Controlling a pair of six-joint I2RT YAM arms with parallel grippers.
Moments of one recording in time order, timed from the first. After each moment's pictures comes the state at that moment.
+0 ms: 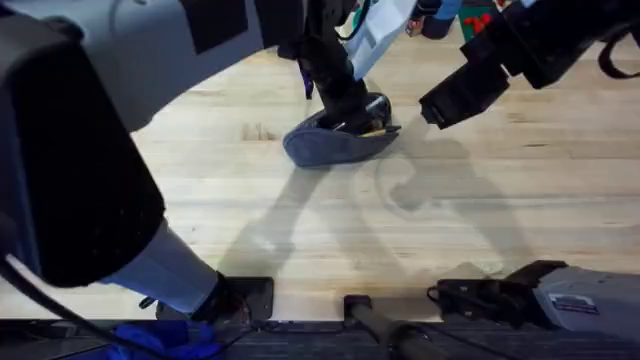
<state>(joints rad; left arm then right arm) -0.51 1.80 1.45 -0.91 0.34 0.67 0.43 1.44 1.77 -1.56 -0.11 -0.25</state>
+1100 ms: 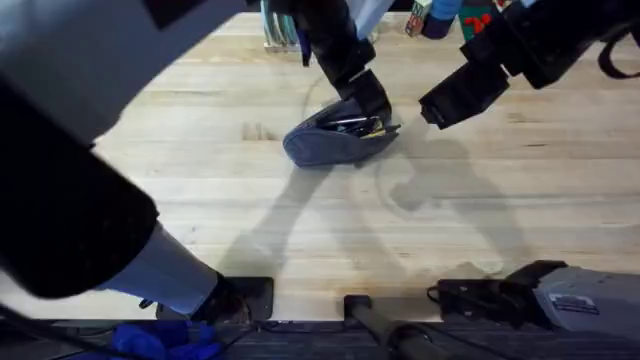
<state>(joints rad) -0.51 1.78 1.66 -1.07 0.26 0.55 0.43 1.44 1.77 -1.56 -0.11 -0.25</state>
